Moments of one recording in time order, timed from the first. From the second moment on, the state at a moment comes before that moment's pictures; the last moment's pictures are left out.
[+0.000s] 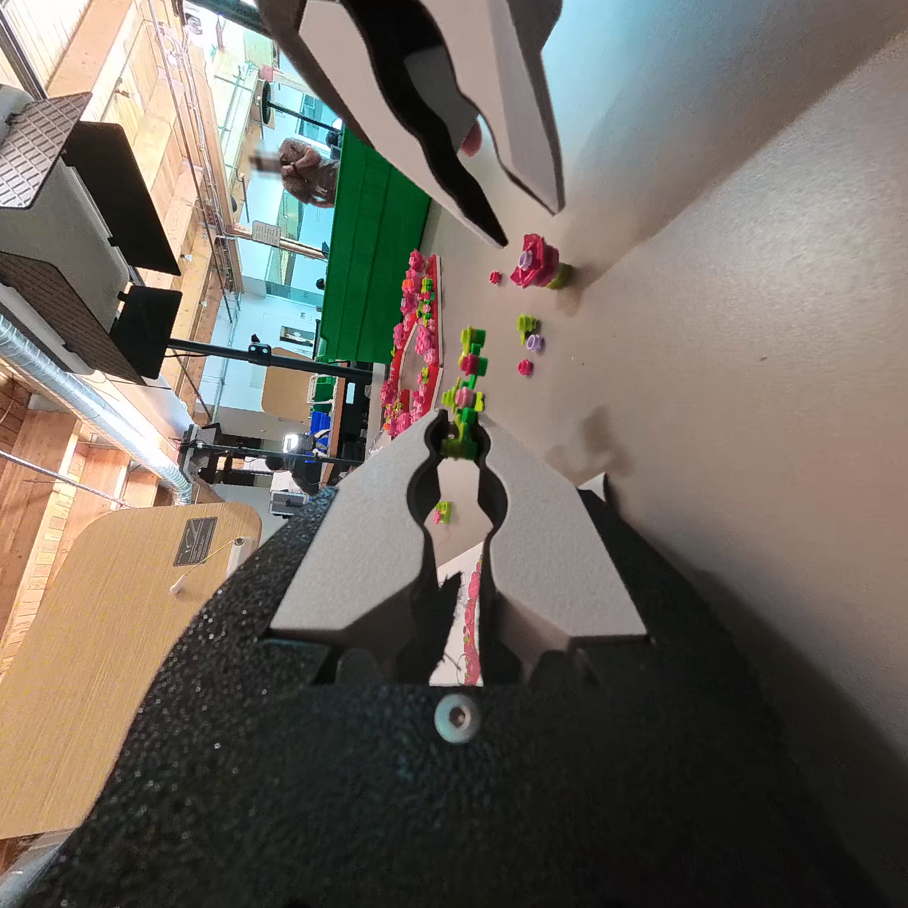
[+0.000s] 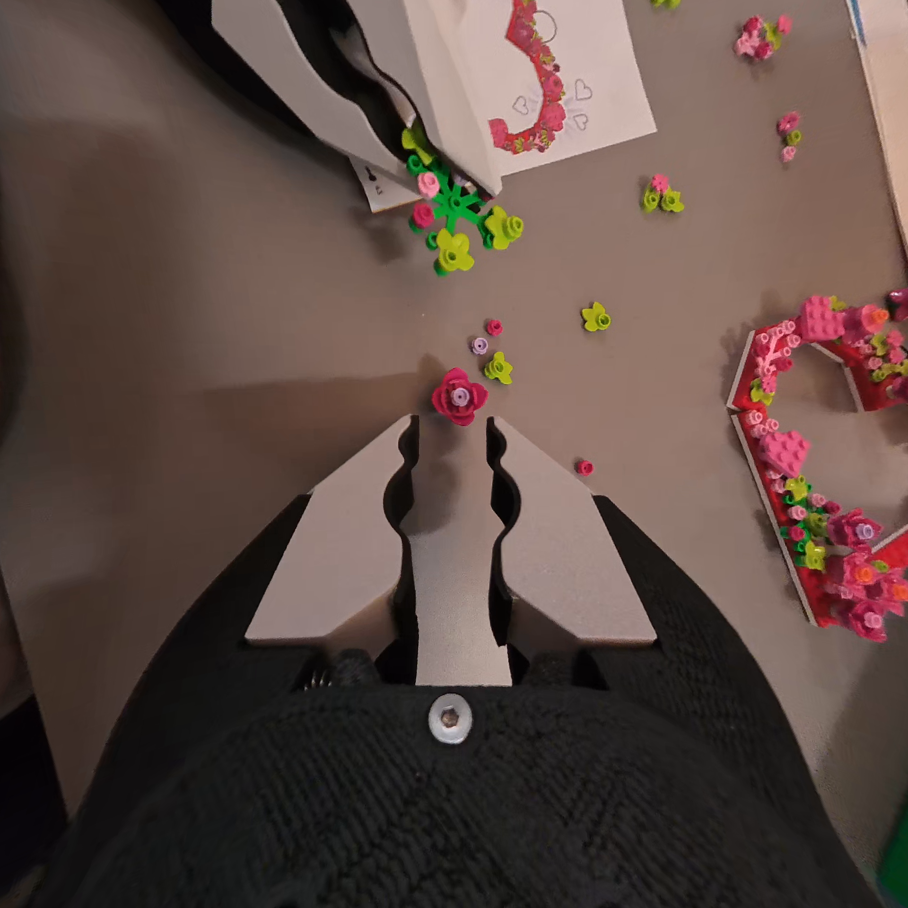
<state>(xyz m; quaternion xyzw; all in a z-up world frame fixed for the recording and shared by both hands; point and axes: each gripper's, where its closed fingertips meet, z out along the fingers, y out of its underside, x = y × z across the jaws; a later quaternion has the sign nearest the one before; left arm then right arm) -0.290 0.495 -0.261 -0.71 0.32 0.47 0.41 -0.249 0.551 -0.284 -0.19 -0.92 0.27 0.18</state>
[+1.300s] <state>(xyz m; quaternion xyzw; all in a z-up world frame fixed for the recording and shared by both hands) -0.289 0.492 -0.265 -0.72 0.32 0.47 0.41 -0.257 0.558 -0.286 -0.11 -0.91 0.17 0.36</state>
